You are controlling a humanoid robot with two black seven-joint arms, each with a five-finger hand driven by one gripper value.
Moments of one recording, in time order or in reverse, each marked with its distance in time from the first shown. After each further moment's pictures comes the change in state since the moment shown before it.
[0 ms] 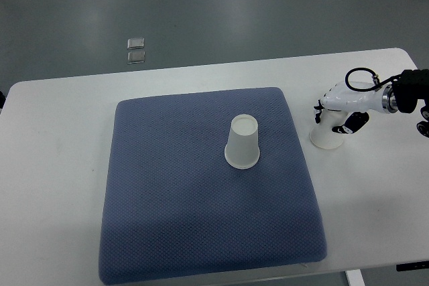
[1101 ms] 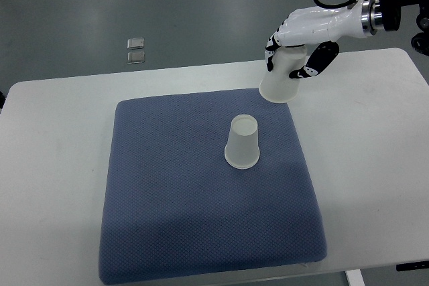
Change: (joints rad) left arm 0.001 0.000 0.000 0.000 0.000 0.000 0.000; right arm 0.439 -0.067 0.018 0.333 0.135 0.265 0.087
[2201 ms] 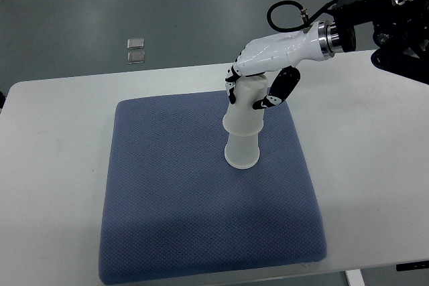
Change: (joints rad) left arm 0.000 0.000 0.000 0.000 0.000 0.000 0.000; right arm -0.041 0.114 0.026 0.028 0.049 0.056 -0.002
